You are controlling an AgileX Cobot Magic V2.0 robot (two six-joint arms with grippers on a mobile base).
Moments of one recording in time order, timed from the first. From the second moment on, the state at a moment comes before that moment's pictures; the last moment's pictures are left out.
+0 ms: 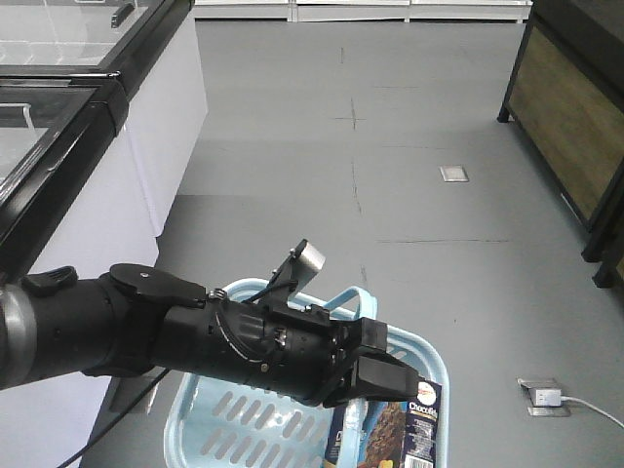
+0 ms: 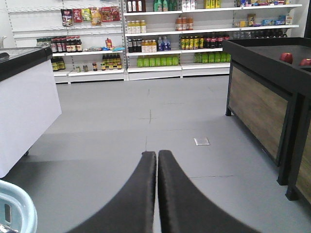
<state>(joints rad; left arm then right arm) -0.64 1.70 -0.96 -1.68 0.82 0.79 -0.04 -0.01 0.03 -0.08 0.12 0.09</state>
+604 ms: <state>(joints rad) -0.64 1.70 -0.96 -1.68 0.82 0.79 -0.04 -0.01 0.03 -0.08 0.12 0.09</state>
